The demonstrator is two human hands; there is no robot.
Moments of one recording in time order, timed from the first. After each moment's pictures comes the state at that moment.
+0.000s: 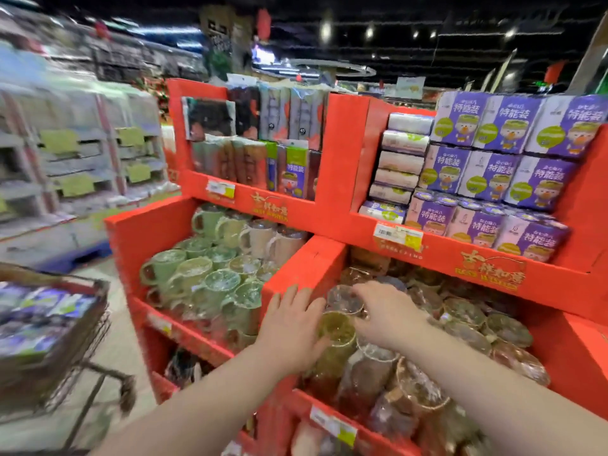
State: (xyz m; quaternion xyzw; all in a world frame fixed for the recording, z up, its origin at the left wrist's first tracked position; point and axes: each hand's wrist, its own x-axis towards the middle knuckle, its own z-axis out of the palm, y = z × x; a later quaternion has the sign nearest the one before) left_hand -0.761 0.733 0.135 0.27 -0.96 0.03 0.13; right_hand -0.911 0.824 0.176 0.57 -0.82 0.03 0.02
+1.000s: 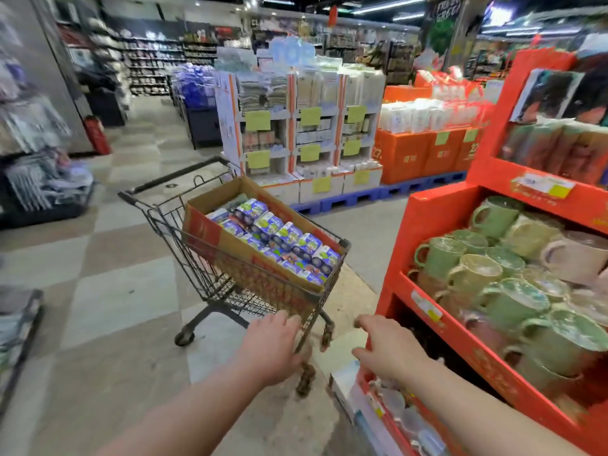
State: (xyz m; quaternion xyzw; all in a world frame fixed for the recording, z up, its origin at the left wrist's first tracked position) left_hand -0.276 0.616 0.046 0.60 -0.80 -0.03 -0.03; right_hand -0.485 0.618 0.073 0.77 -0.63 -0.01 -0.13
